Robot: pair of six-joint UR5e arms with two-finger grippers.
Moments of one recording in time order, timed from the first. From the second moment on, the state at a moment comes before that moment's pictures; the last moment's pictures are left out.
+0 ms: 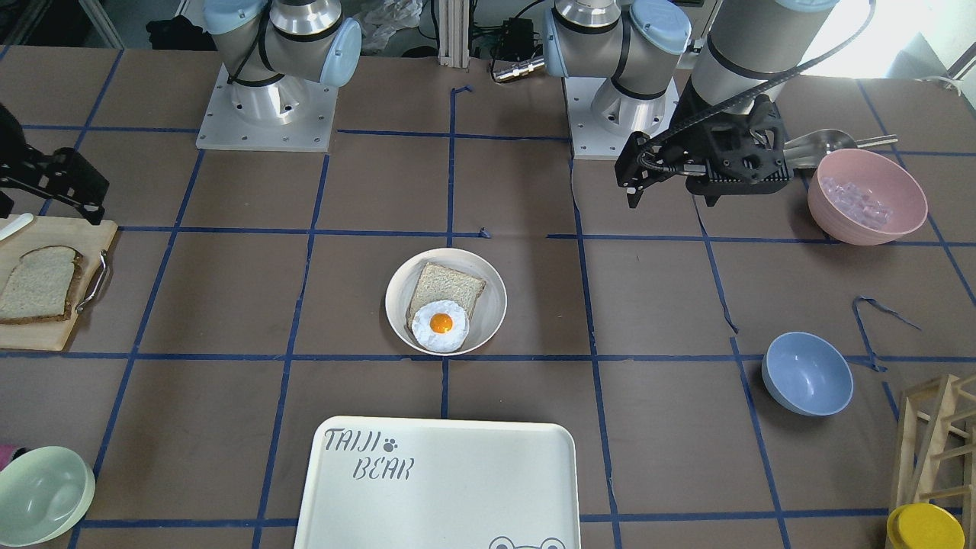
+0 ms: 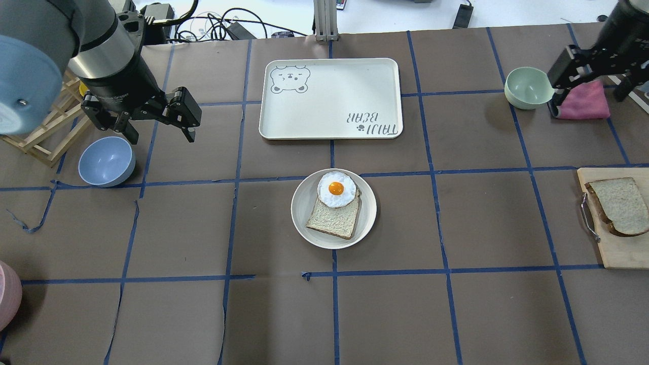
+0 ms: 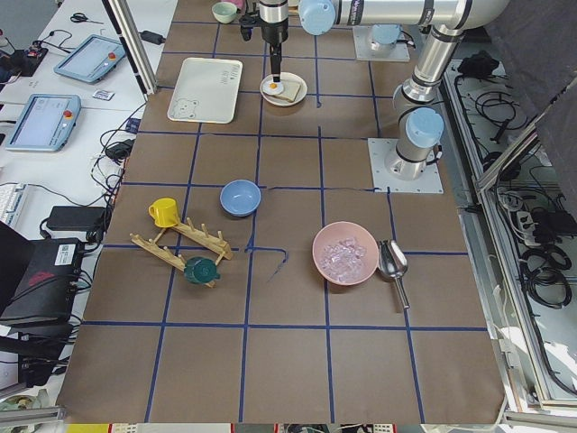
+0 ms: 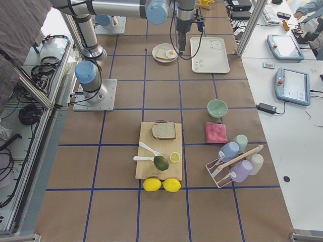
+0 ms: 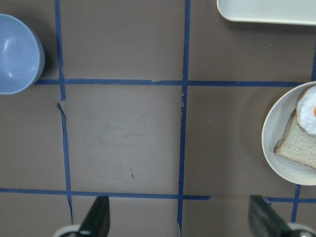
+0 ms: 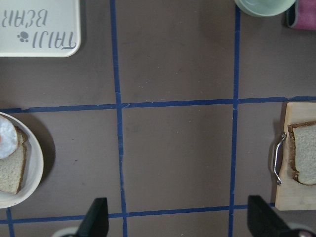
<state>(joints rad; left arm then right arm) -1.55 -1.56 -1.61 -1.59 1.62 0.00 1.20 -1.51 1.53 -1.54 -1.66 -0.33</state>
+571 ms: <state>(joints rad) -1.55 -1.56 -1.61 -1.57 1.63 0.00 0.83 -1.36 1.72 -1.89 -1.62 -0.74</state>
